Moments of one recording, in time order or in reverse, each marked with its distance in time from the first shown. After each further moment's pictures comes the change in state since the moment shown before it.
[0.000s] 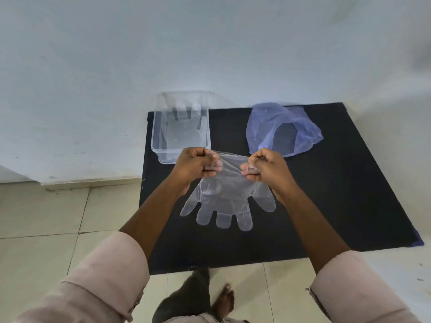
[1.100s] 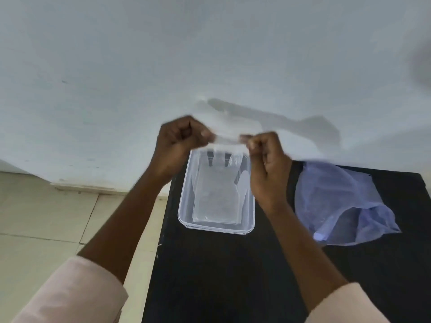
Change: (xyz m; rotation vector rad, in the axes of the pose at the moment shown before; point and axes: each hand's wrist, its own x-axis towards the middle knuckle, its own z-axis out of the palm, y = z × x) left_hand 0.158 0.113 -0.161 0.002 0.179 0.530; right_hand 0.196 -0.107 0.152 -0.128 0.202 -0.869
